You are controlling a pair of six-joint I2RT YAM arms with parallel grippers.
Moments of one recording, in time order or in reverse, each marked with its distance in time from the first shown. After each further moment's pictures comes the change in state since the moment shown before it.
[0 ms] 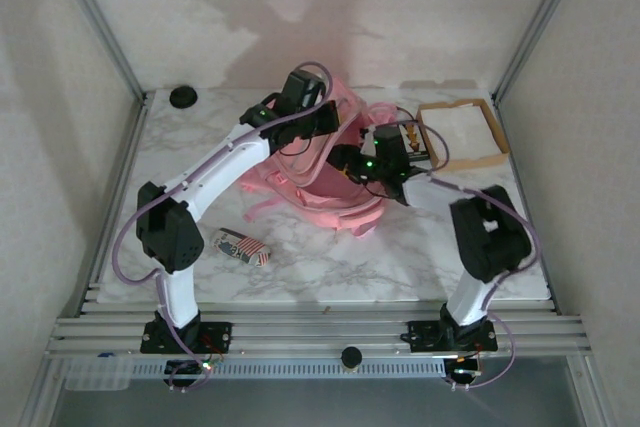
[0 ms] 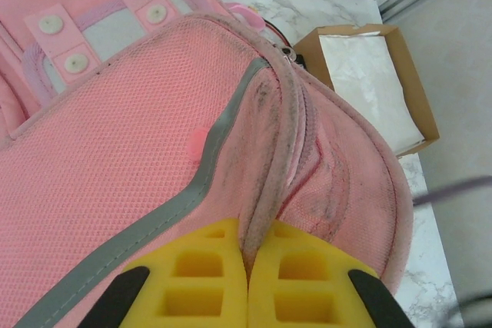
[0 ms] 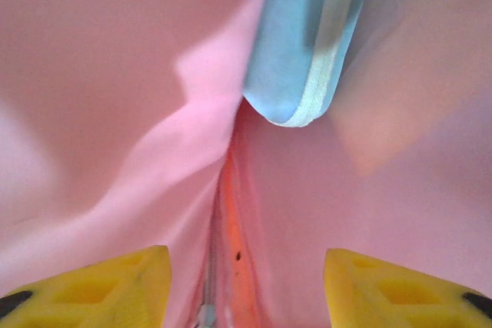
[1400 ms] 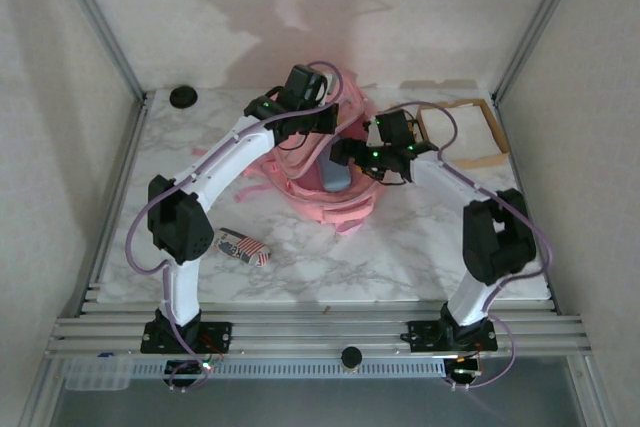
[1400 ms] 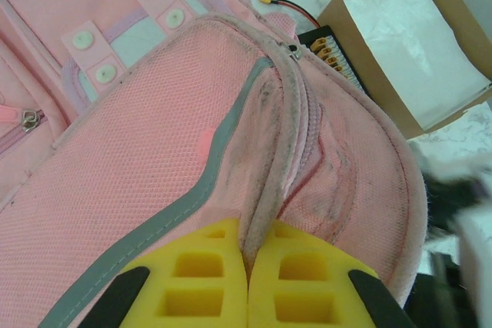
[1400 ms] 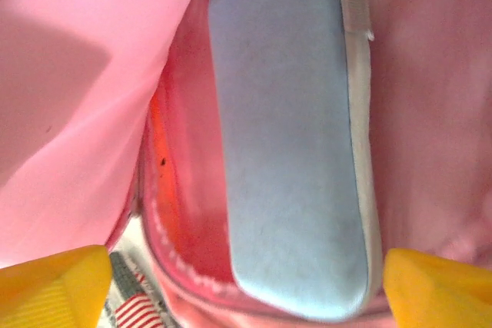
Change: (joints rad) left arm 0.026 0.089 0.123 -0.101 0.020 0.268; right arm -0.035 0.004 0.246 -0.575 0.042 -0.280
